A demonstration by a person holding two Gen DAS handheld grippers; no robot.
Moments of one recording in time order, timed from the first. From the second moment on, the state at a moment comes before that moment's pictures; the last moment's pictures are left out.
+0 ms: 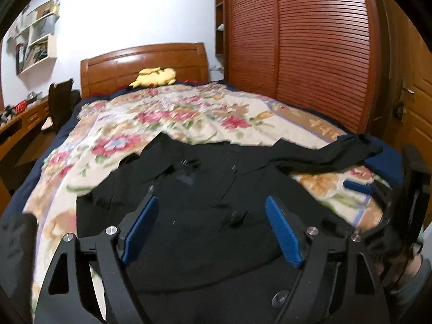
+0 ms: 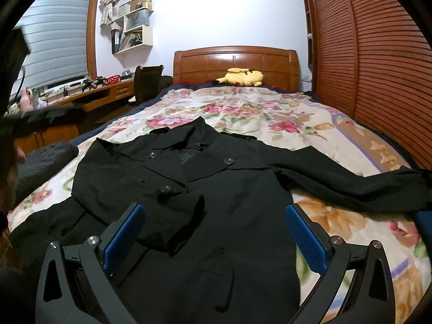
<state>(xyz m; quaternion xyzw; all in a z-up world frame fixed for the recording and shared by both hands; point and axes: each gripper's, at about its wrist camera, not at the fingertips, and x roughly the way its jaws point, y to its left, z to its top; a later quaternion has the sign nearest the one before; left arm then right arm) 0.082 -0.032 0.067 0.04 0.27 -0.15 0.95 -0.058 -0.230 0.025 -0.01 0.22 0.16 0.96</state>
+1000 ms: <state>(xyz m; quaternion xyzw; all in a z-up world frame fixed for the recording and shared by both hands) 0.046 0.046 -0.030 0.01 0.30 -0.07 0.95 0.048 -0.203 -0.011 -0.06 0.36 0.23 0.90</state>
